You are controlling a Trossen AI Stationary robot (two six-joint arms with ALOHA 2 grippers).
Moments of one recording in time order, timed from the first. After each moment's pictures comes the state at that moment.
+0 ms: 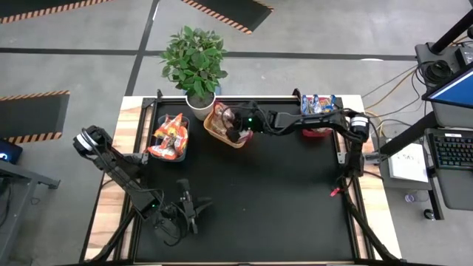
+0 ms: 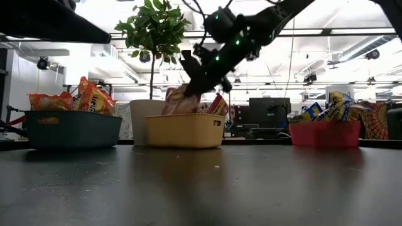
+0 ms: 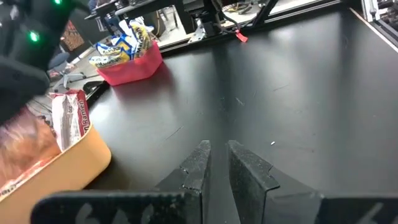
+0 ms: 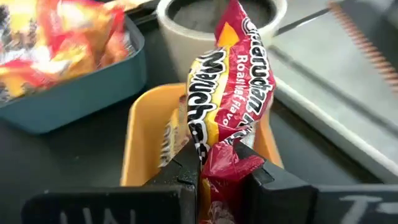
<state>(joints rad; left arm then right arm) -0.84 1.52 0.68 0.20 -1.07 -0.28 -0.27 1.87 1.31 0.06 0.25 0.19</state>
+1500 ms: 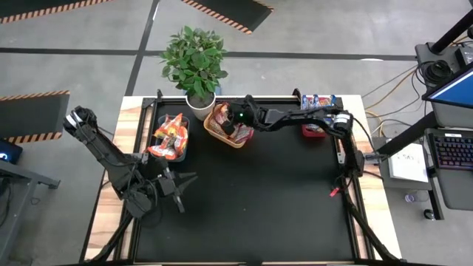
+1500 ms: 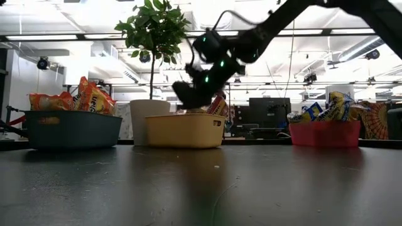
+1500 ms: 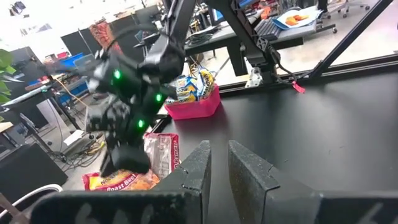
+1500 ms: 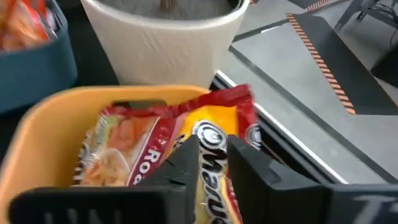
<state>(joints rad) -0.84 1.10 0.69 0.01 -1.25 -0.09 -0.33 2.04 1.43 0.08 0.34 0.07</state>
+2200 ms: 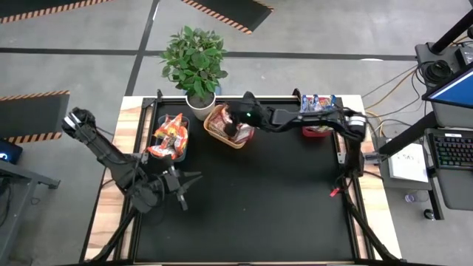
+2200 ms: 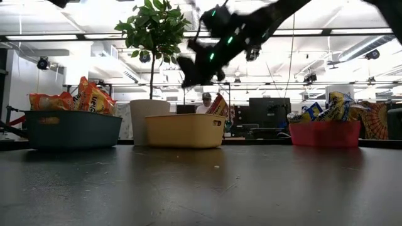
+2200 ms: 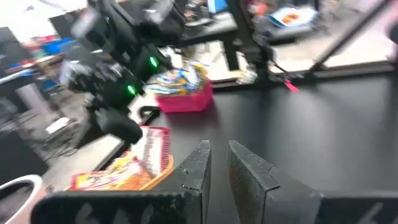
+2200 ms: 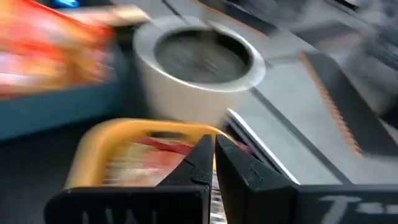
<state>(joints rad) -0.77 1.10 0.68 0.01 -1.17 -0.16 -0.30 1.94 1.41 0.10 0.31 -0.04</state>
